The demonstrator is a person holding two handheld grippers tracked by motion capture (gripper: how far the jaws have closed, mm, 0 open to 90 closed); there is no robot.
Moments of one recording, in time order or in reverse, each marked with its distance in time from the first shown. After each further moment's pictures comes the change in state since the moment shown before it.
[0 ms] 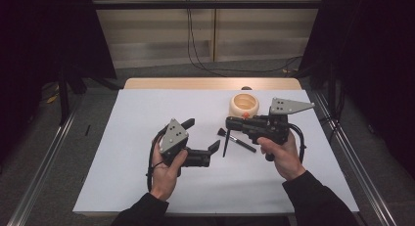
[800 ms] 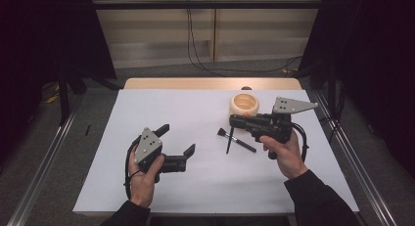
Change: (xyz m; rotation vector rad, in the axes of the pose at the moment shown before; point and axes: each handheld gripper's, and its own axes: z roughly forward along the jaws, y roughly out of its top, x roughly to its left) left arm 0.027 -0.028 -0.046 -0.013 0.128 -0.013; right arm -0.006 -0.001 -0.006 -0.002 -0.043 -0.013
